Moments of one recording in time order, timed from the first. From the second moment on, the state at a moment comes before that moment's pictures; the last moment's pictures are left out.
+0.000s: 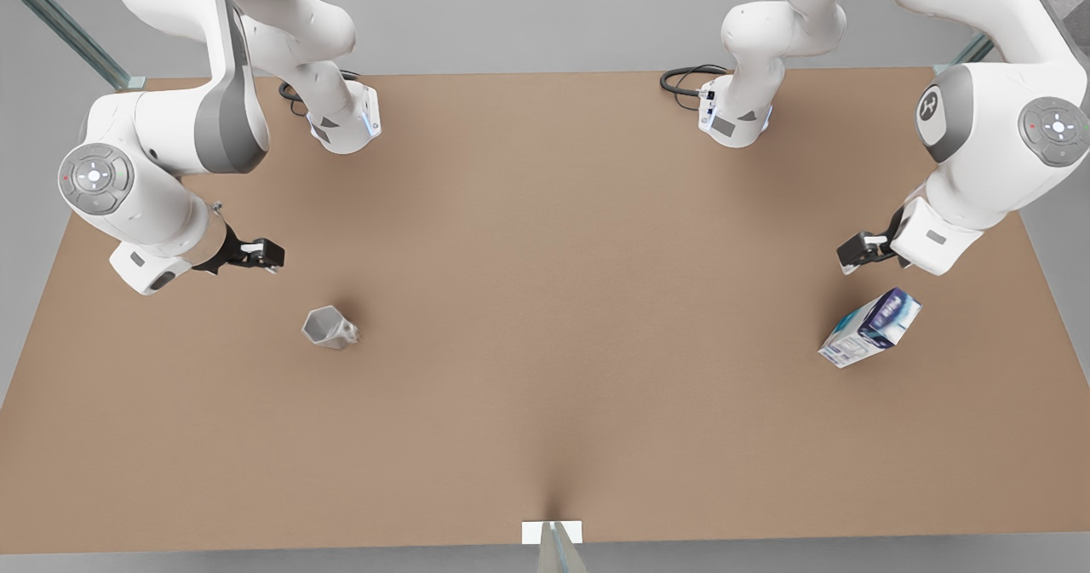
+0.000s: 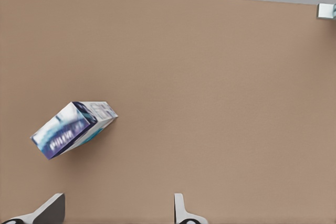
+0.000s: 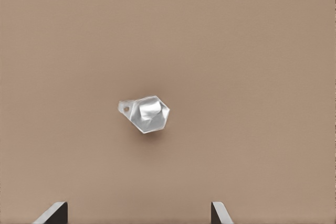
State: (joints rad) left arm -0.01 0.14 -0.05 -1.46 0.03 1.61 -0.14; right arm 0.14 0.18 -0.02 -1.45 -0.06 1.50 0.09
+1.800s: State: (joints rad) left arm -0.02 0.18 -0.05 -1.45 0.03 1.58 -0.16; right arm 0.00 0.47 -0.02 -1.87 0.15 1.96 0.13
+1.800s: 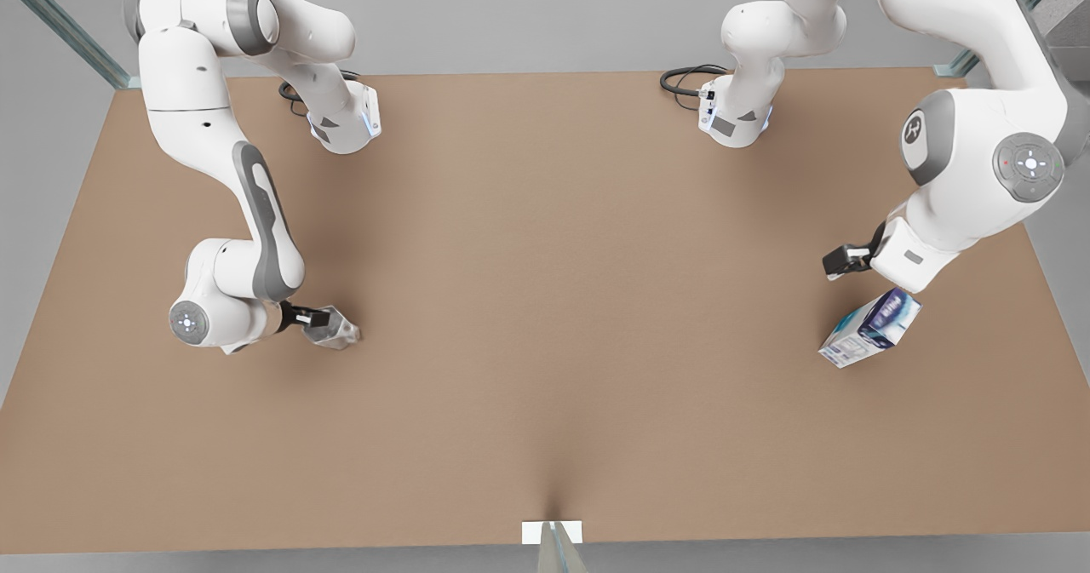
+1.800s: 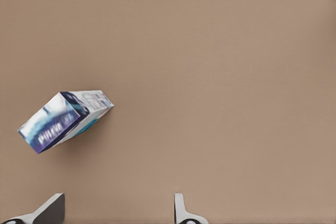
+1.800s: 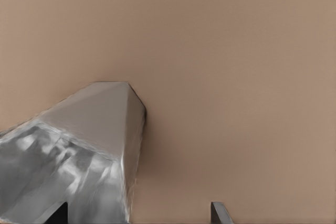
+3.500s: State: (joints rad) left arm -0.01 0.20 -0.05 -1.45 0.04 1.58 -0.16; right arm 0.72 0.89 -0.21 -1.13 0.45 1.88 0.14
